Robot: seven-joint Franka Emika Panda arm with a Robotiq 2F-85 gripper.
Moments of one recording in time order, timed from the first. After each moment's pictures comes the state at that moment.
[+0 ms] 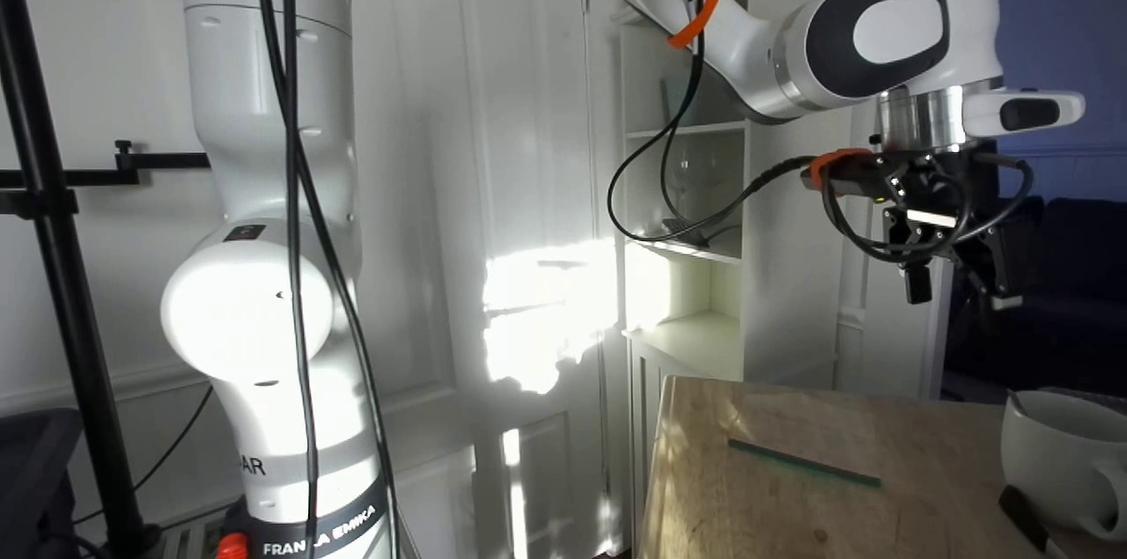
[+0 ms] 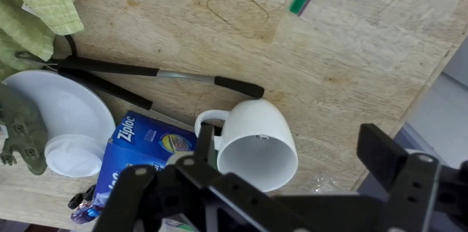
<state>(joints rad) -0.23 0.09 -0.26 -2.05 -0.04 2.33 0.13</state>
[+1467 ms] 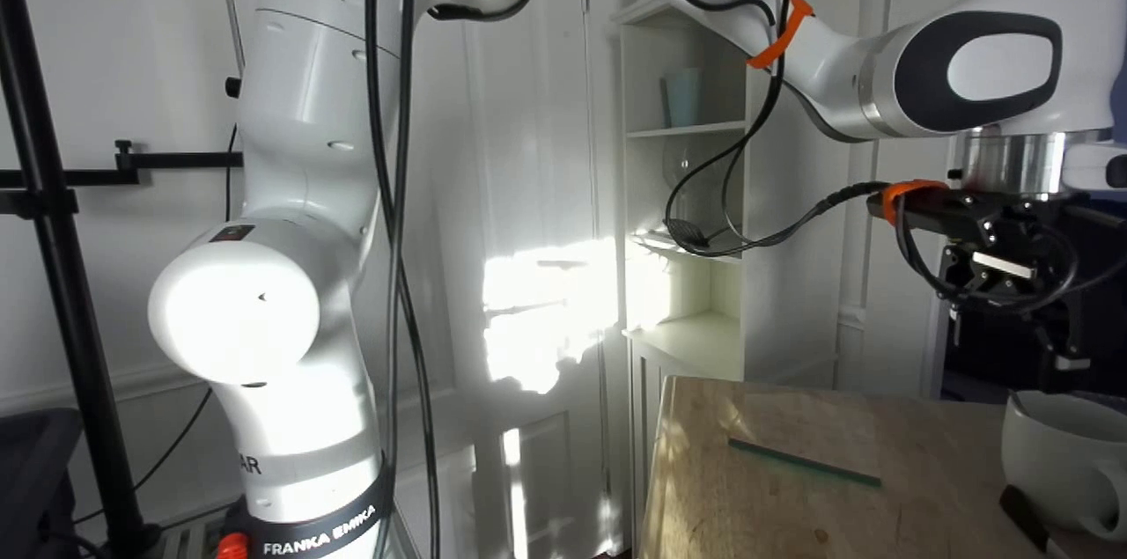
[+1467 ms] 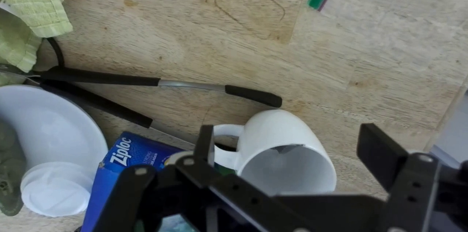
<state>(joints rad) -0.31 0.32 -0.26 -1.82 0.10 2.19 0.02</state>
